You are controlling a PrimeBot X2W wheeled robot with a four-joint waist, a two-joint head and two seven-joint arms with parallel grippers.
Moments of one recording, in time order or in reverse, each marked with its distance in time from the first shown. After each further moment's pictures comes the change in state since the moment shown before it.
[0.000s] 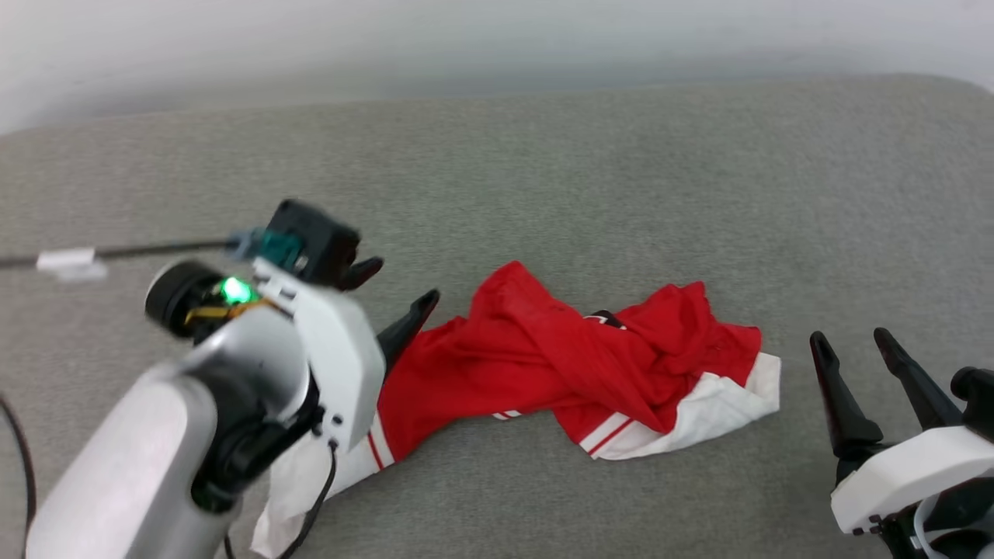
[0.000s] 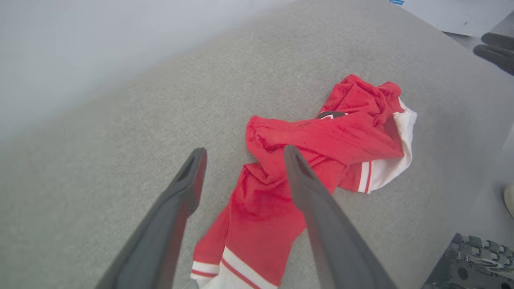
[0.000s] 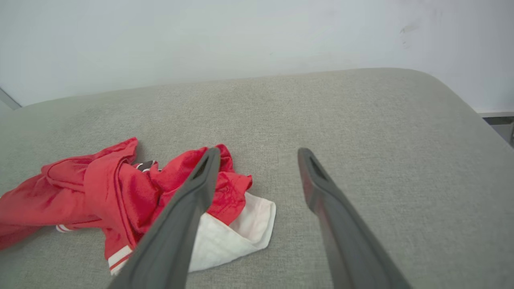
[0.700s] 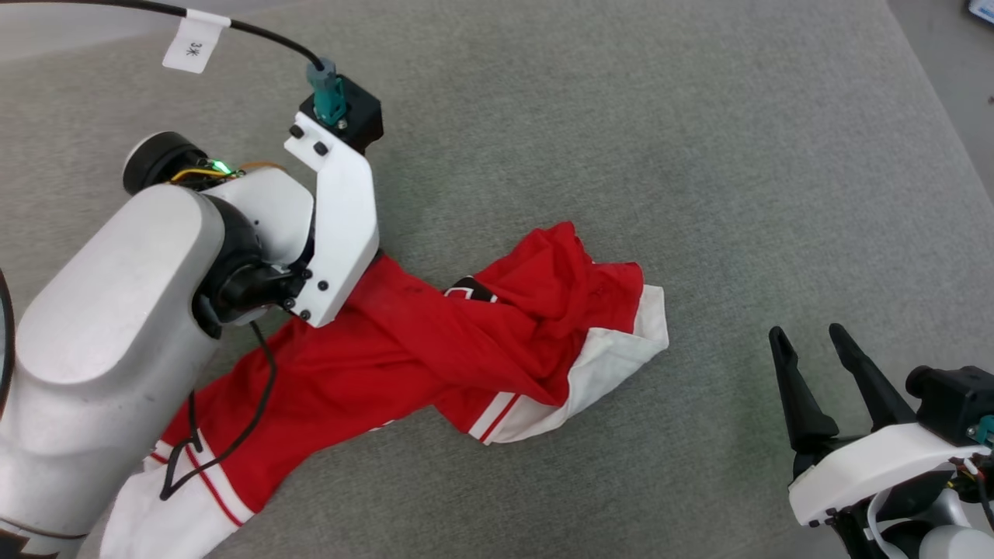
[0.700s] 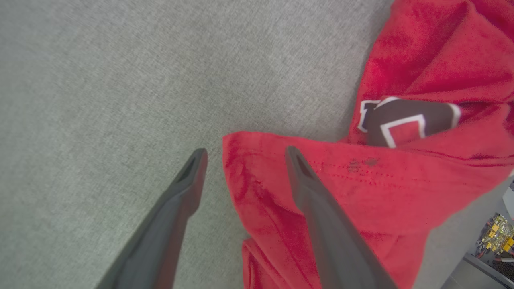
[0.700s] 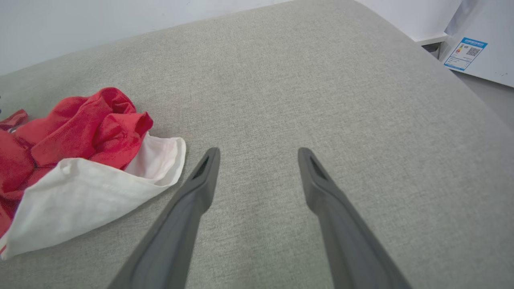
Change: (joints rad) left arm -0.529 0.071 -0.316 0.417 -0.162 -0.053 0.351; right arm -0.047 0.031 0.056 0.121 0.020 0.000 -0.117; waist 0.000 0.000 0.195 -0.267
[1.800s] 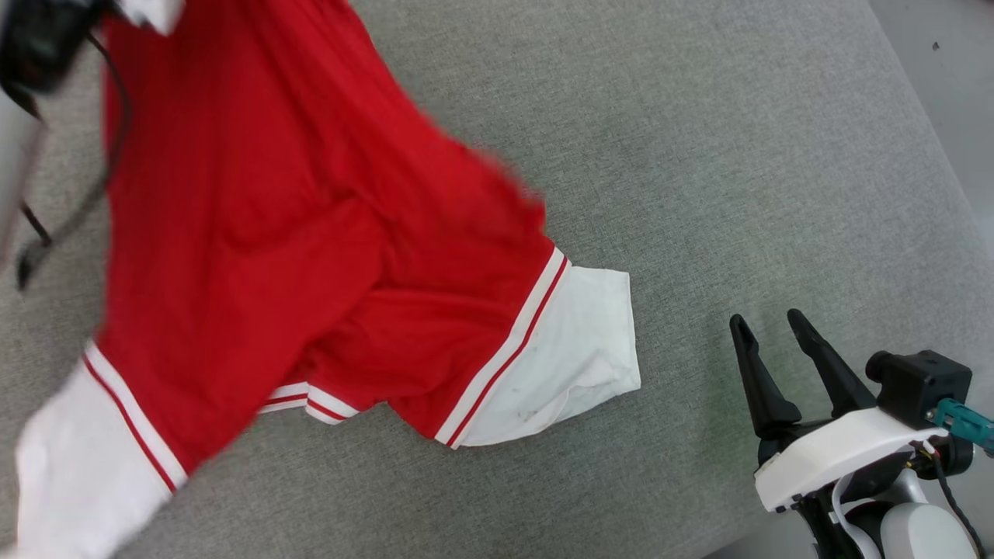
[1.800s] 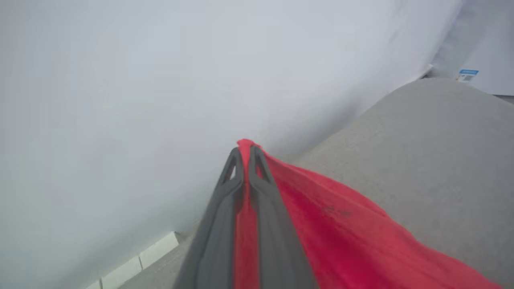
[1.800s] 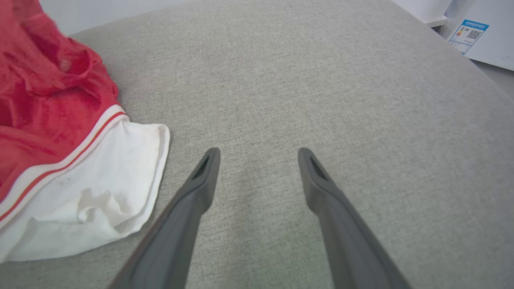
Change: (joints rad) left arm -0.380 0.038 0.048 0.359 0.124 0.096 -0.650; right arm -0.060 0.007 0.065 0.088 0.022 0.000 -0.060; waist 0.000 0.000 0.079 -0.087
